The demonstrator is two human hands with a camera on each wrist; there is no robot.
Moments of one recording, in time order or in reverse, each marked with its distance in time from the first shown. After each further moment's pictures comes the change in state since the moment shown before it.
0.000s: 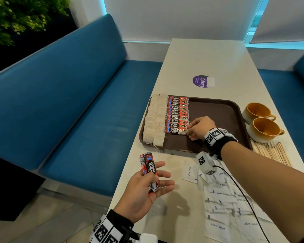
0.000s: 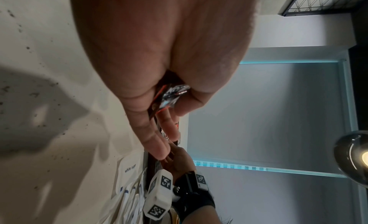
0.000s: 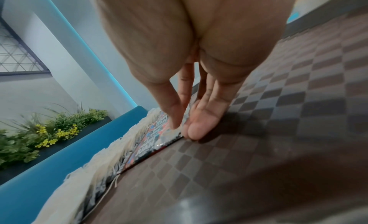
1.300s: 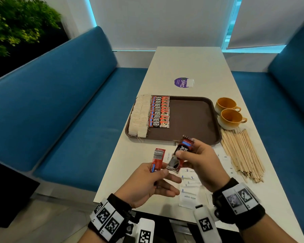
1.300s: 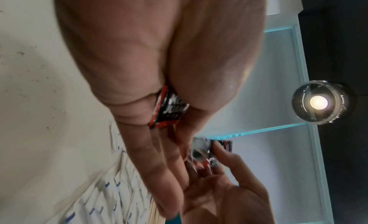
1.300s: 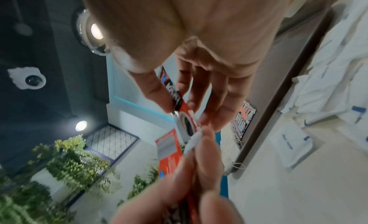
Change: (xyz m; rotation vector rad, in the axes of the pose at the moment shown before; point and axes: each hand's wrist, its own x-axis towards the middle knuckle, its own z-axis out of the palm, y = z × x) left_hand -0.045 -0.030 0.060 0.386 -0.265 -0.048; right_hand -0.230 0.072 -0.029 0.695 -0.179 -0.386
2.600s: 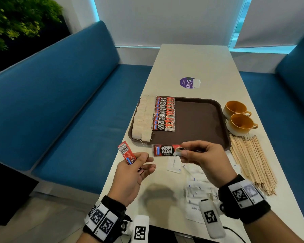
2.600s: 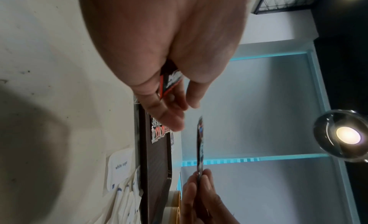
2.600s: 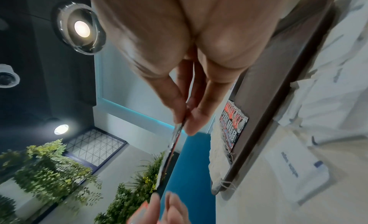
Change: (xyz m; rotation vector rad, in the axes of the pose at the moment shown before) left_hand 0.029 0.010 -0.050 -0.341 0.525 0.236; right_hand 0.046 0.003 -0.004 0.010 0.107 0.056
